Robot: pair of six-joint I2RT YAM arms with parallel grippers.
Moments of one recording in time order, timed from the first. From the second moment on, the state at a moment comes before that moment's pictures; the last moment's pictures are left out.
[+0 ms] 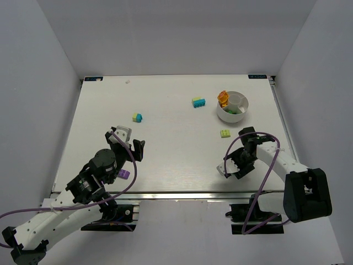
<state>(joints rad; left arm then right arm) -0.85 0.49 0.62 -0.29 -0.51 -0.09 0.24 1.27 0.67 -0.89 -0.27 -1.97</state>
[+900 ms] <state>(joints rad) -0.85 0.49 0.62 -0.29 -0.51 -0.09 0.24 1.19 0.80 -0.82 -0.39 -1.57</state>
